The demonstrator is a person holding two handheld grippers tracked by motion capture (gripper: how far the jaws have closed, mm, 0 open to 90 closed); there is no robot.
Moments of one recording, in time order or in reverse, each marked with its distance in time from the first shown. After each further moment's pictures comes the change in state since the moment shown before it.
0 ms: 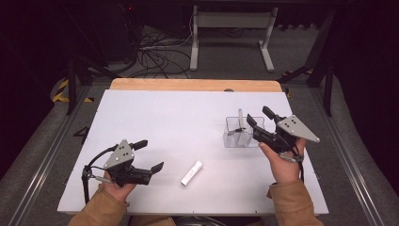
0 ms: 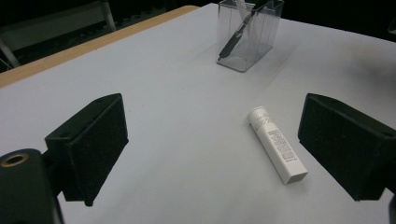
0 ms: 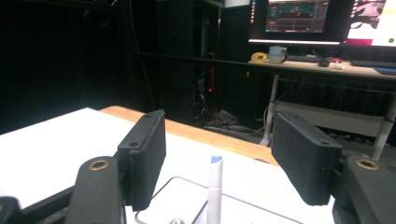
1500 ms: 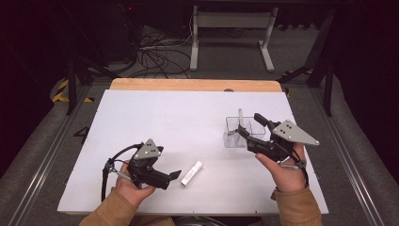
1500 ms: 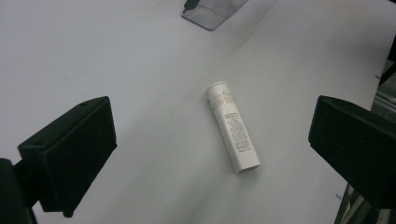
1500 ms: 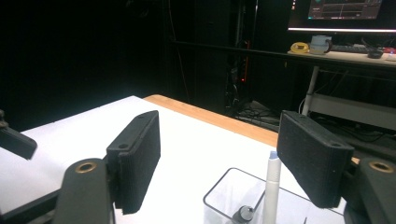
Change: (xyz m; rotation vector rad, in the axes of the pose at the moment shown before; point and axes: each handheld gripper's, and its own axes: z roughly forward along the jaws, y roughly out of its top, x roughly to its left) left arm -0.032 0.028 0.038 0.272 -0.076 -0.049; right arm 0.028 0.016 -0.016 0.058 0.141 0.003
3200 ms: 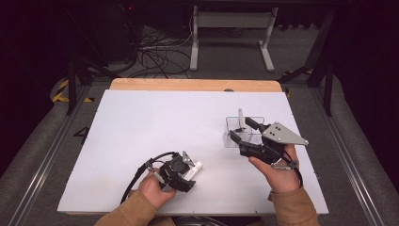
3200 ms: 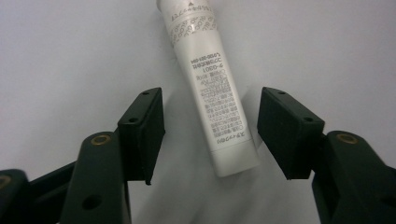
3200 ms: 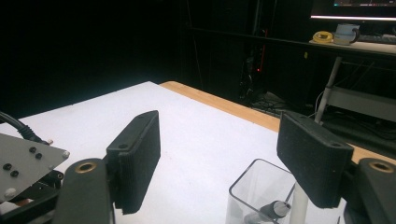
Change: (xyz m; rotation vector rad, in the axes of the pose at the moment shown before) left arm -0.028 0.002 0.086 0.430 0.011 0.042; right arm 0.013 -0.006 0.010 0.053 0.066 -0.029
